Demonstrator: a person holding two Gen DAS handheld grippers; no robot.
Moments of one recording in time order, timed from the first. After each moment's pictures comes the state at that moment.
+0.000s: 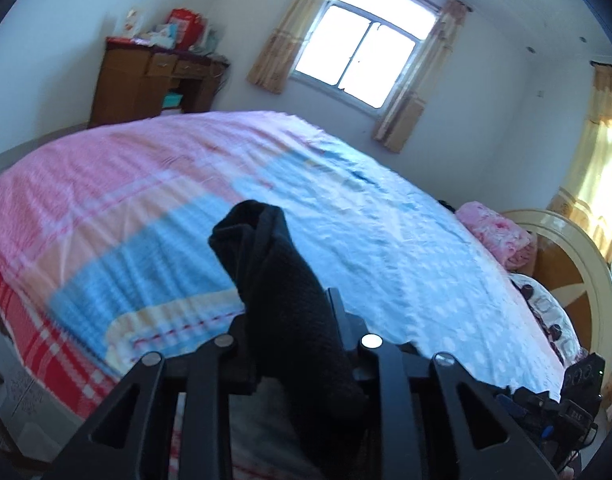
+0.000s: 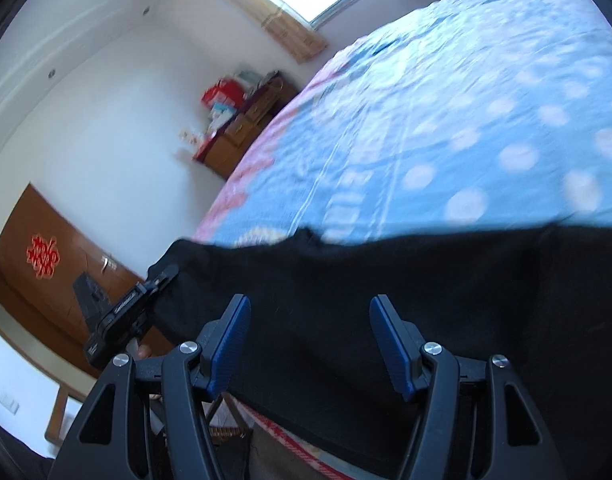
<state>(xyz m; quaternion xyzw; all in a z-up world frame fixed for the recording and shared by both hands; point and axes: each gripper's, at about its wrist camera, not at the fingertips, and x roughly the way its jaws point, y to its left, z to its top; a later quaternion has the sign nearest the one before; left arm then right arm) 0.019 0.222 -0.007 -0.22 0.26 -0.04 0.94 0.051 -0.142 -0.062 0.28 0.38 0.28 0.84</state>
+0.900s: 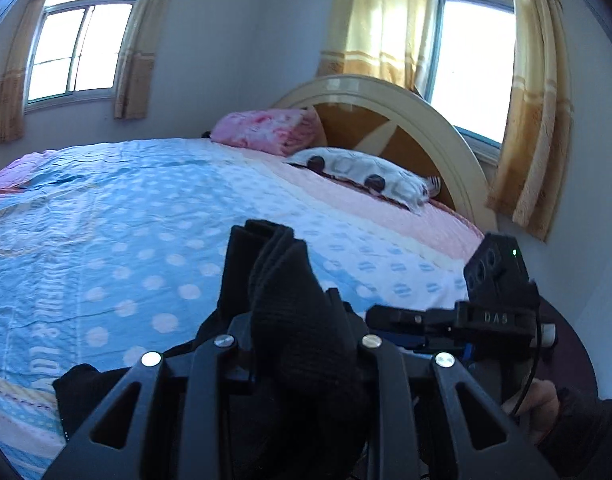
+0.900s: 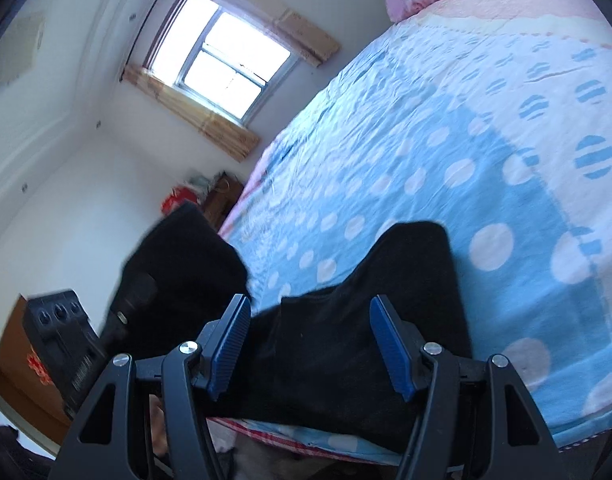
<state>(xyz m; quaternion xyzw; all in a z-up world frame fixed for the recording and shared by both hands) -0.009 -0.127 0.042 0.01 0.26 -0.42 0.87 -0.044 -0.350 -0.054 0.41 0.29 0.14 0.85</state>
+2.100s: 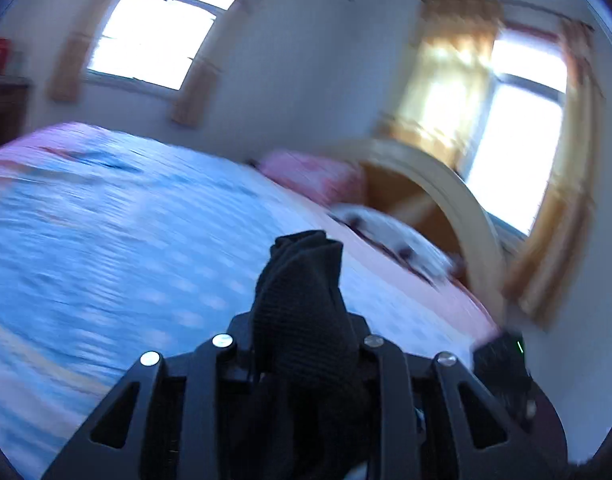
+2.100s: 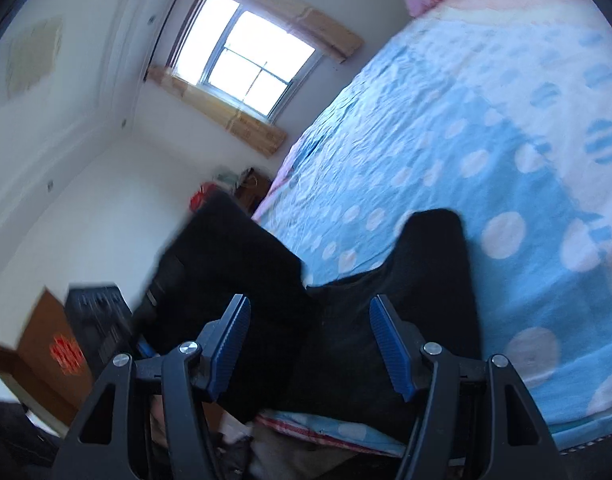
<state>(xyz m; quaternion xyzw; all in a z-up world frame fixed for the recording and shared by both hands) 0.018 0.004 0.069 -0.15 0.21 -0.32 0.91 -0.050 -0.339 -0.055 0.40 0.29 0.21 0.85</state>
